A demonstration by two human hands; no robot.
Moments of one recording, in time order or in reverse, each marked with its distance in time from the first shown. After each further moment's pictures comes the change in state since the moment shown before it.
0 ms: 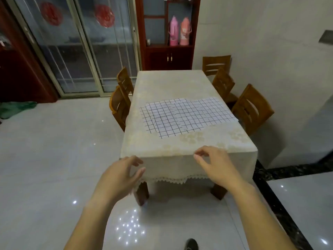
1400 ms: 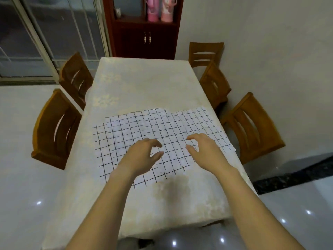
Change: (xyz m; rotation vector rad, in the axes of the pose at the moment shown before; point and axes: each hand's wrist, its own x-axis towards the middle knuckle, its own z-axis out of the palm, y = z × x) left_hand 0.484 0.085 0.134 -0.113 -0.251 0.175; right_hand 0.406 0.193 -0.016 -0.107 -0.047 0.189
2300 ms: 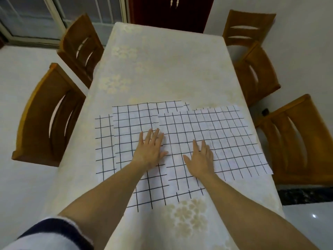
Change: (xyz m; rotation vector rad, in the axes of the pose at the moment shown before) left_hand 0.166 -0.151 0.110 0.464 -0.176 -0.145; right_hand 0.166 0.072 0.185 -0.274 -0.279 0.221
